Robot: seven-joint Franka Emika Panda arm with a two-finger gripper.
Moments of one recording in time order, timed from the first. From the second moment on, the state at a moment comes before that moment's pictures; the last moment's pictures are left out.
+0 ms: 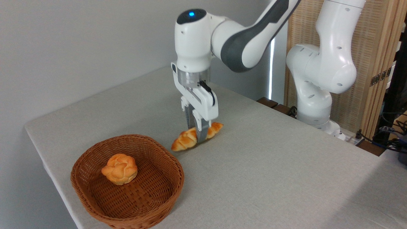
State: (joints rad) arm -0.26 -0.35 0.02 -2.49 -0.16 2.19 0.80
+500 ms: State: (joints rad) arm -0.26 -0.32 0.14 -2.10 -0.21 1.92 0.81
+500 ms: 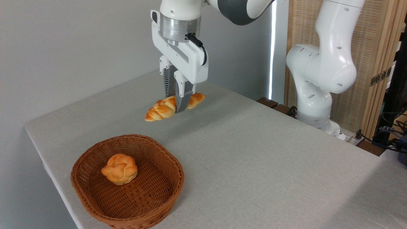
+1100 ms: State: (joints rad) arm -0.31 0.06 0.12 -1.82 -0.25 2.15 0.81
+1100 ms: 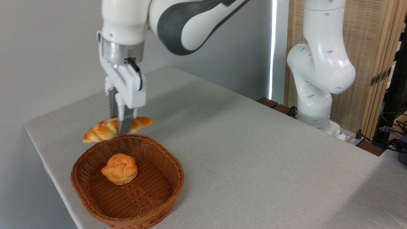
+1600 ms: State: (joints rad) arm -0.31 0.12 0.12 -1.79 -0.25 2.27 0.86
